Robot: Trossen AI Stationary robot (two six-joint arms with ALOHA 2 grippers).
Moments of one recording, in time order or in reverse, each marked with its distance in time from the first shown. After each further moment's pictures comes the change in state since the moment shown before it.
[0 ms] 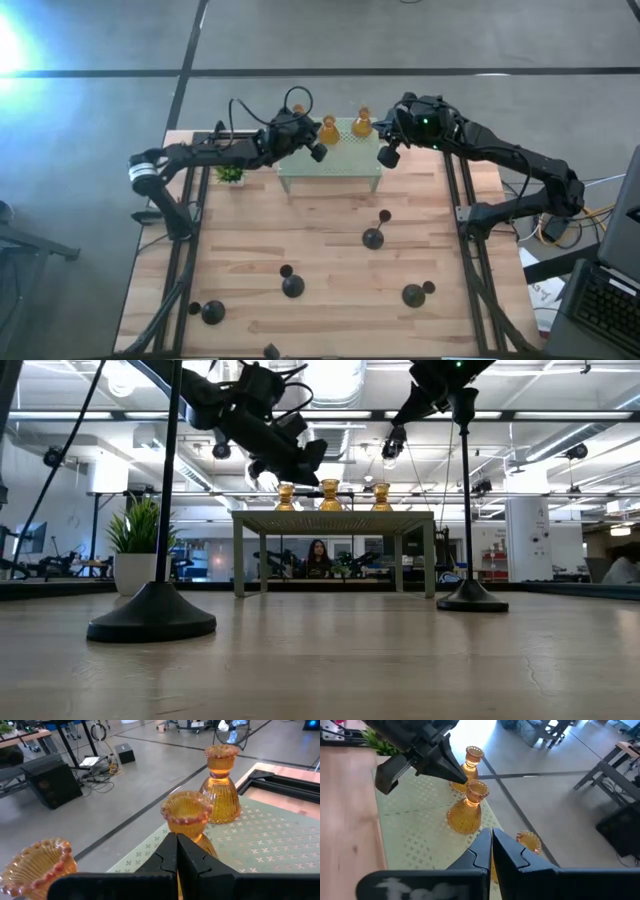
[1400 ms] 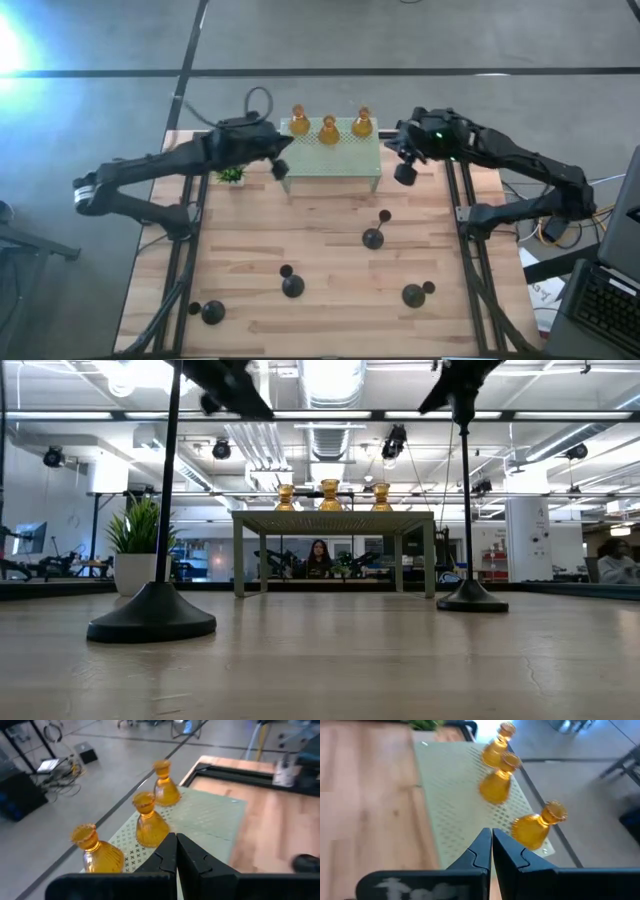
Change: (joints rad) left arm -0.111 -0.482 -0.014 -0.549 0.108 0.026; right arm 0.105 -0.121 0.000 -0.243 -0.003 0.054
